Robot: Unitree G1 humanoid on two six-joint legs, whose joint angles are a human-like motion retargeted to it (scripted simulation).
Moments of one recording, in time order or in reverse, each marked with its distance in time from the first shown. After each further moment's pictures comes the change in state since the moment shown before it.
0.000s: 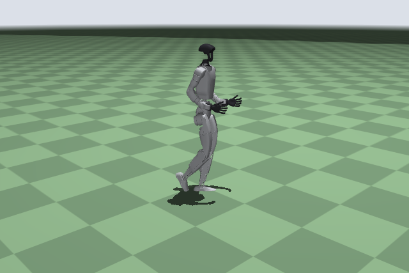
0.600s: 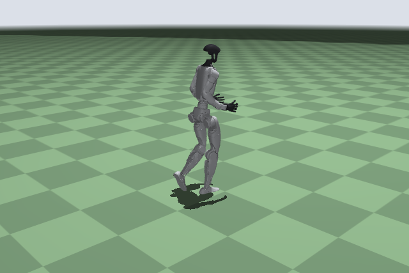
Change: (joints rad) left arm 0.136 0.110 -0.042 -0.100 0.051 -0.014 -0.110; right arm -0.096 0.016 -0.043 -0.036 -0.033 0.011 -0.103; waist -0.229 -0.109 0.021; left_leg -0.157 -0.089 -0.228 0.806 0.467 -0.379; right_leg -0.087 -0.075 0.180 -0.546 -0.393 0.058
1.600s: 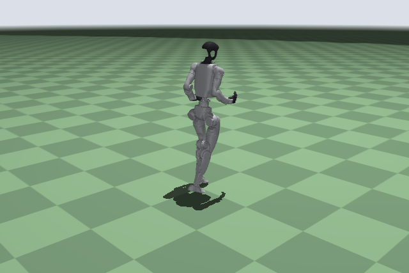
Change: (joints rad) left arm 0.186 0.010 0.053 -0.111 -0.156 -0.056 -0.044; right arm -0.066 -0.038 0.084 -0.059 0.208 0.034 0.127; waist 0.175 -0.103 0.028; left_leg -0.100 0.083 0.188 -0.474 -0.171 0.187; right_leg 0.267 0.065 -0.082 -0.153 0.306 -0.085
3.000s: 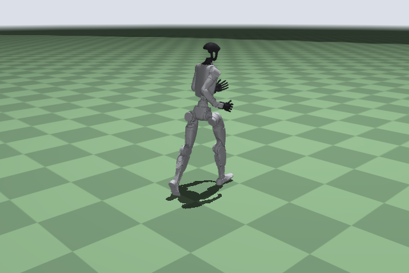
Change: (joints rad) left arm -0.423 0.123 -0.117 -0.135 -0.109 0.080 0.081; right arm 0.257 0.028 -0.066 -0.017 -0.218 -0.025 -0.101; waist -0.408 0.145 0.005; left_leg 0.588 -0.019 -0.294 -0.296 0.439 -0.211; right_leg -0.476 -0.101 -0.083 0.015 -0.203 0.109
